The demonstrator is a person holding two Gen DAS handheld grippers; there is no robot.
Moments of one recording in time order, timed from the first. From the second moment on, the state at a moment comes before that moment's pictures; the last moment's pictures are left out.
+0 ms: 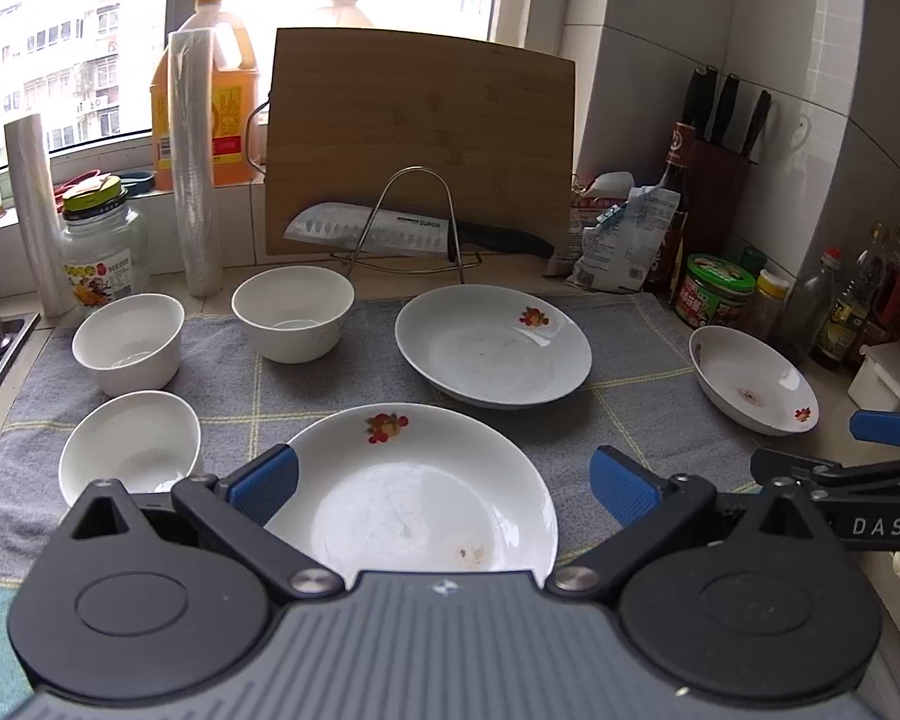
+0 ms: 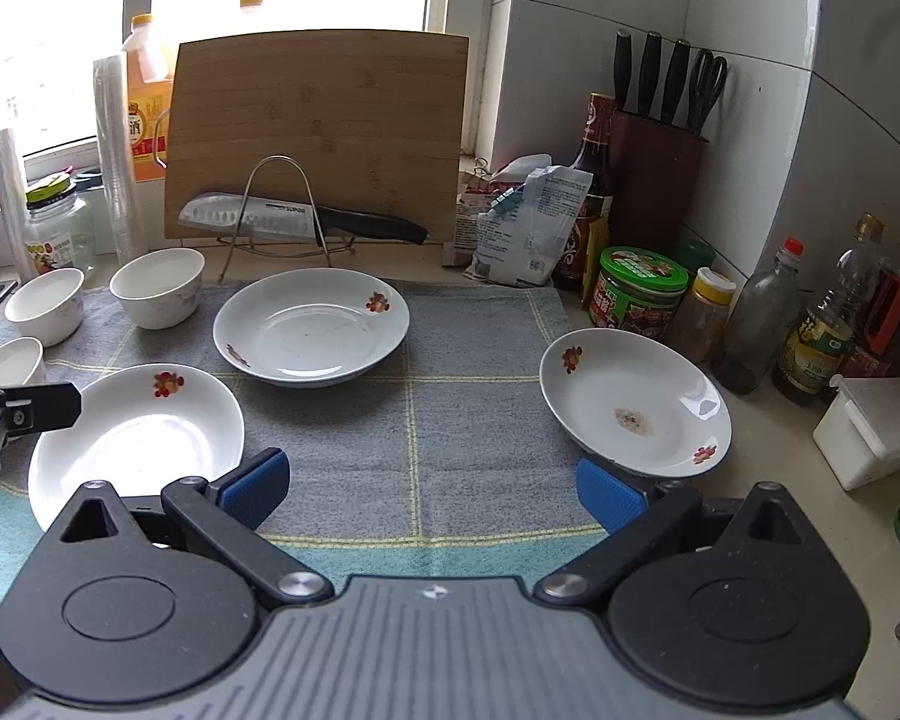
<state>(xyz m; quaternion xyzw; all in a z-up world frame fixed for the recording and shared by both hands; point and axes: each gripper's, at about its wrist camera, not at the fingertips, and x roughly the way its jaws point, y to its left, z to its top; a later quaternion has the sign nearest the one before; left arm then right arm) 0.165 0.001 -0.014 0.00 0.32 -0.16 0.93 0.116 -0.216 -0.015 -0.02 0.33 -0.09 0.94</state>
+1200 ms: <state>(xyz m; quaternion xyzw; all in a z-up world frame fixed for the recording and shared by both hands) 0.232 -0.106 -0.033 0.00 0.35 -0.22 0.91 0.179 -0.339 -0.044 -0.01 0.33 -0.05 0.94</state>
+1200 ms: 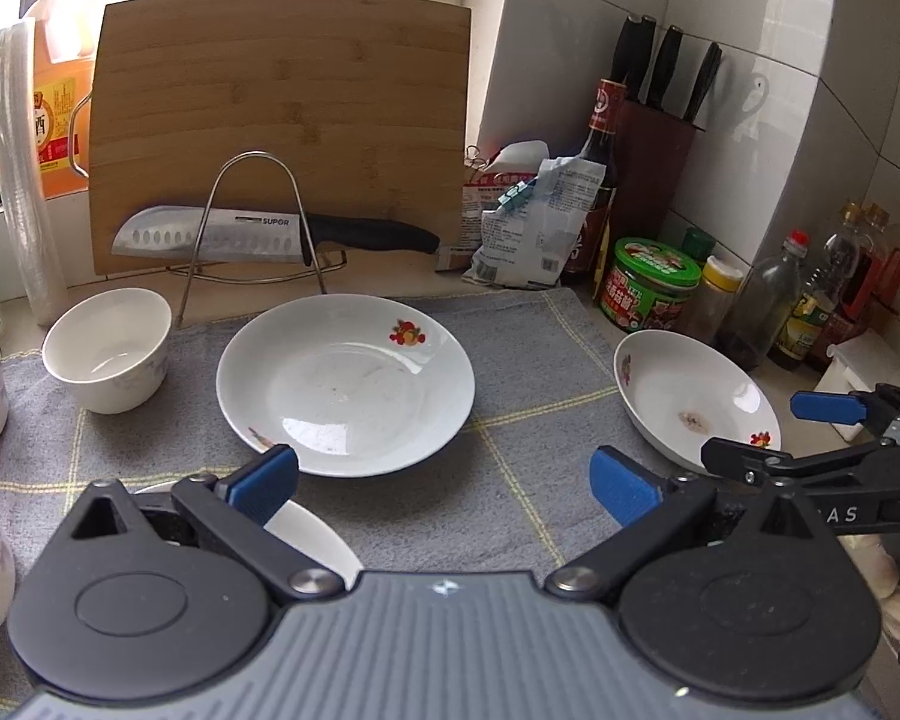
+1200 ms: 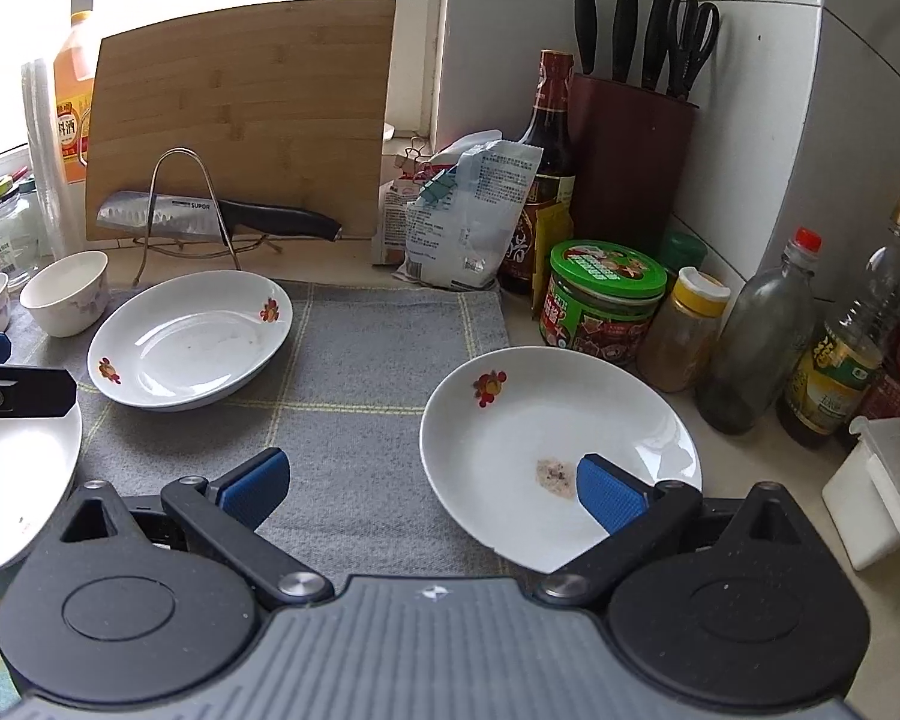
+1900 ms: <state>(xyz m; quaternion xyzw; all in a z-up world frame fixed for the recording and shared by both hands) 0.250 -0.160 -0.043 0.06 0.37 -0.29 0.88 0.170 -0.373 -0.057 -0.01 0.35 -0.08 0.93</state>
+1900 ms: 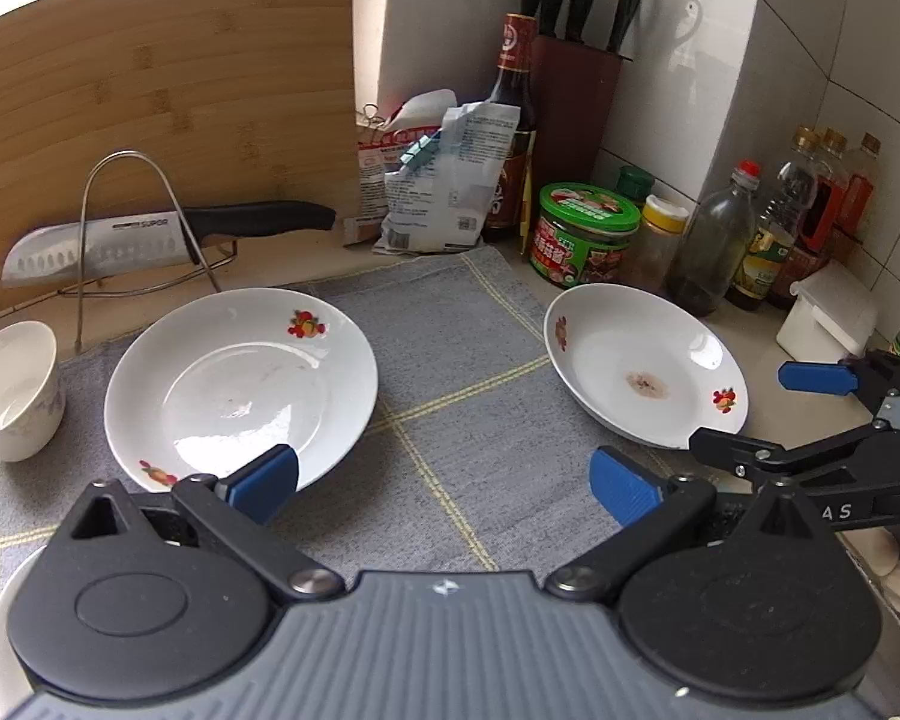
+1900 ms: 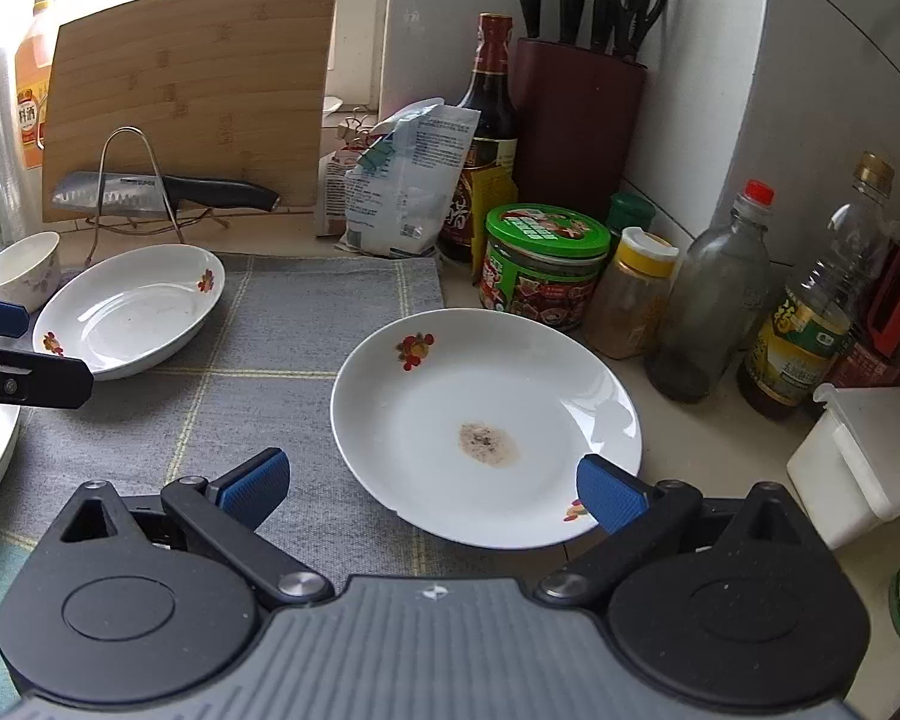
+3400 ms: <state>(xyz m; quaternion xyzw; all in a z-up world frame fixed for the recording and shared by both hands) 0.282 -0.261 -0.063 0.09 0.42 -0.35 0.83 0.157 -0.418 -0.108 0.01 0.39 -0.06 0.92</state>
